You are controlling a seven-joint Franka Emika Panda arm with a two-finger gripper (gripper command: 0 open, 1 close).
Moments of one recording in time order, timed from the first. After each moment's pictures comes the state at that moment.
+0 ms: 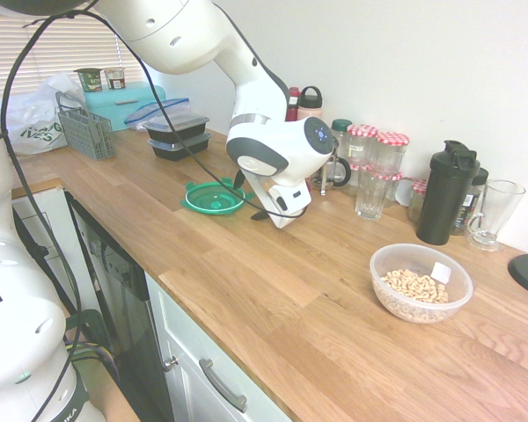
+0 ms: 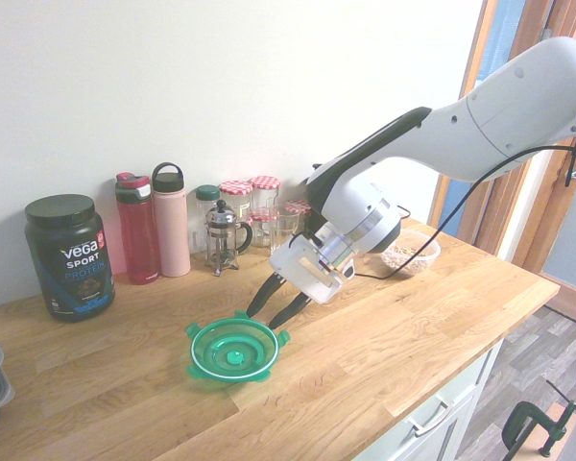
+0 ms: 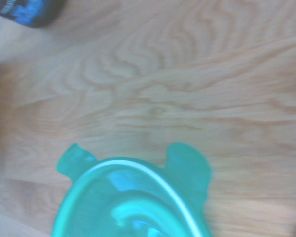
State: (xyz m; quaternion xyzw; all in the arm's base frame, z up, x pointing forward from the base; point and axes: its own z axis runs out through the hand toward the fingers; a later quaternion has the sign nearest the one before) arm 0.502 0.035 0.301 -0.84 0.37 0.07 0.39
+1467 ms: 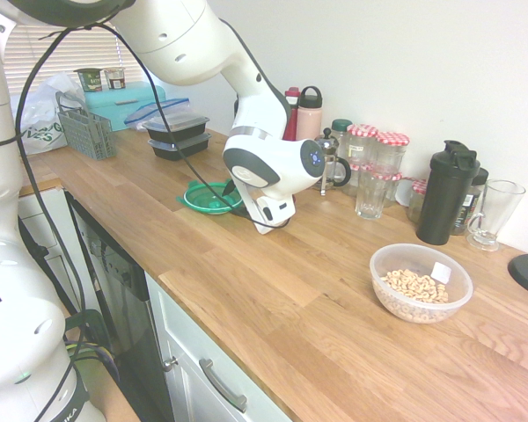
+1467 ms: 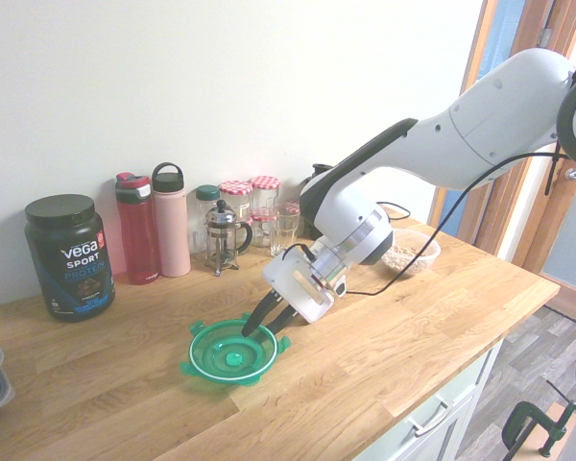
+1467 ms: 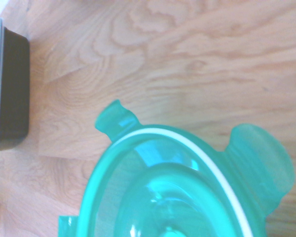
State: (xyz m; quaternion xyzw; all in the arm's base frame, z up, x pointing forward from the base) arm 0.495 0.054 0.276 -0.83 0.36 0.12 0.41
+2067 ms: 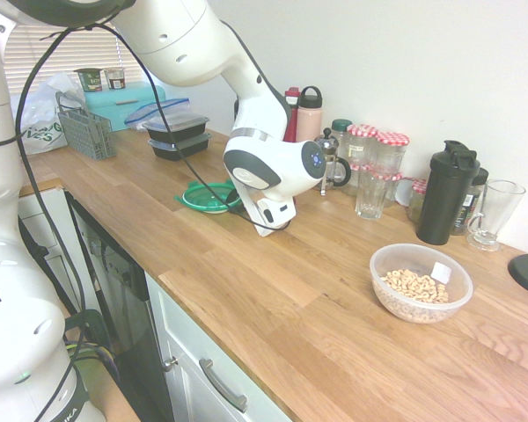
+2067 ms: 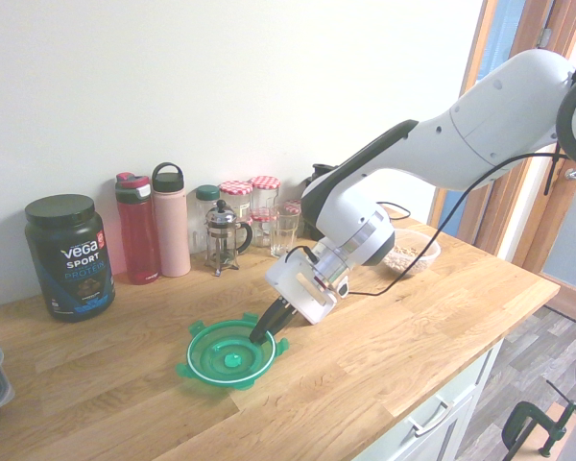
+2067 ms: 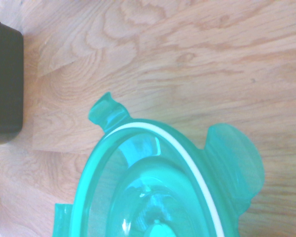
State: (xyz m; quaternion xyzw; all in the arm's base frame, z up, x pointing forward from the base) arm 0.493 0.052 0.274 -0.83 0.36 0.12 0.40
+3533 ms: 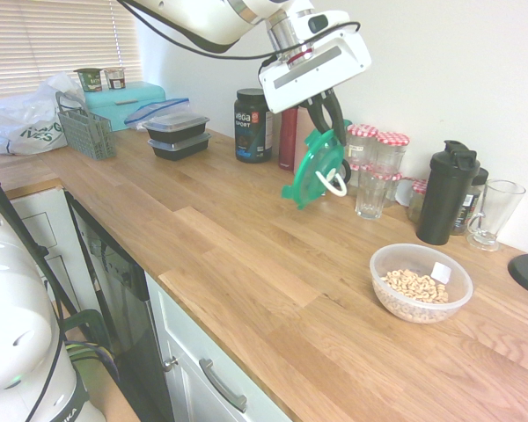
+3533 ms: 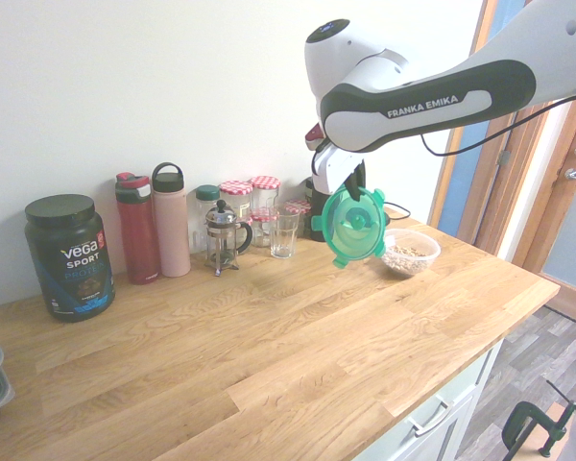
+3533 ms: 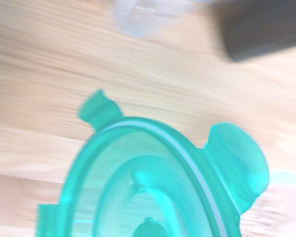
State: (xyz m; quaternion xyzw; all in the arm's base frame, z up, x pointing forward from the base) arm 0.514 -0.016 0.556 -0.90 0.31 -0.16 -0.26
